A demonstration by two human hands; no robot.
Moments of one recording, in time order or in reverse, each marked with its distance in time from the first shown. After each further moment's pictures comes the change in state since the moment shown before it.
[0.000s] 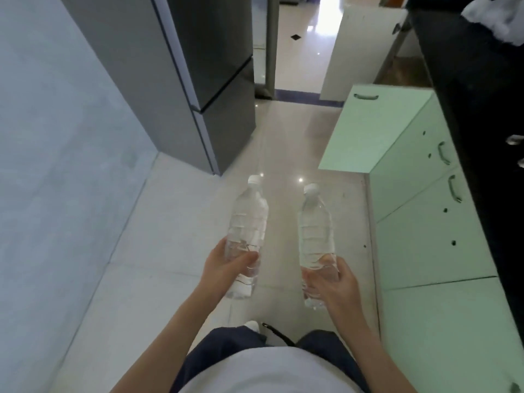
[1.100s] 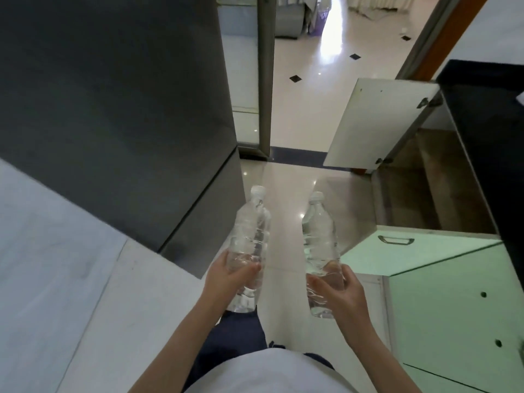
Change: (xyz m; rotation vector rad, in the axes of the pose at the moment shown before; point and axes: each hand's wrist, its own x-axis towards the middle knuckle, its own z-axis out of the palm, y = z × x) left_hand 0.537 0.348 0.065 -0.021 0.024 0.041; right_hand 0.577 -0.287 0.095 0.008 -0.023 -0.013
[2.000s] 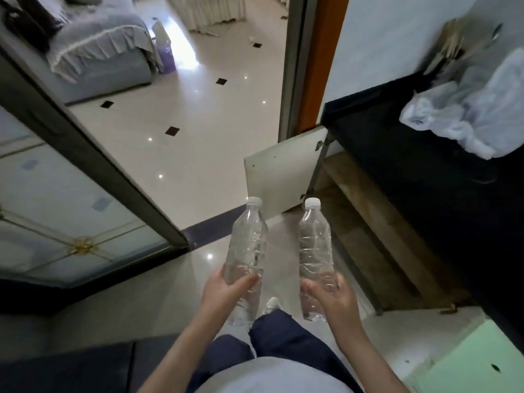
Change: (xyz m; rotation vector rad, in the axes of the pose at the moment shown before) left_hand 0.438 0.283 0.242 0.299 -0.453 0.045; right_hand 0.412 -0.194 -0.066 0.206 0.527 0.021
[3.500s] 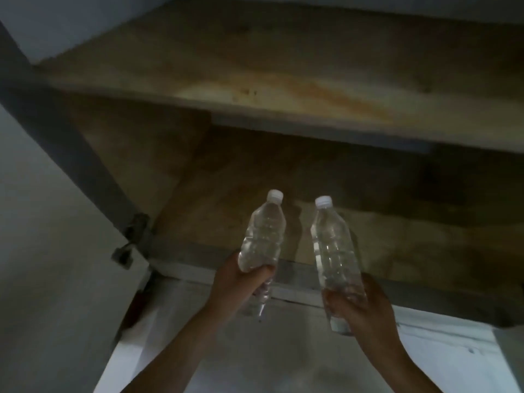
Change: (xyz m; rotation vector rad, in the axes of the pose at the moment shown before) left_hand 0.735 -0.364 0.483 0.510 -0.887 0.222; right_hand 0.610 0.532 -0.114 0.129 0.990 0.097
